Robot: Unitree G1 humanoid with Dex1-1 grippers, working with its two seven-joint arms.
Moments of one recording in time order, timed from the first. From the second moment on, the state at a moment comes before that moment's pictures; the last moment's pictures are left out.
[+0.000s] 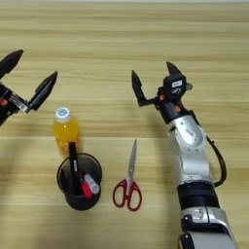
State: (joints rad) left arm -0.17 0.23 0.09 -0.18 -0.37 -0.06 -0.51; right arm -0.32 -0.17 -0.09 0.28 0.22 -0.30 0.40
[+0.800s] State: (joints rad) left arm -0.26 0.14 0.11 0.29 0.01 -0.29 -0.05; right arm -0.21 -0.38 0.01 -0.09 0.48 -0.16 0.98
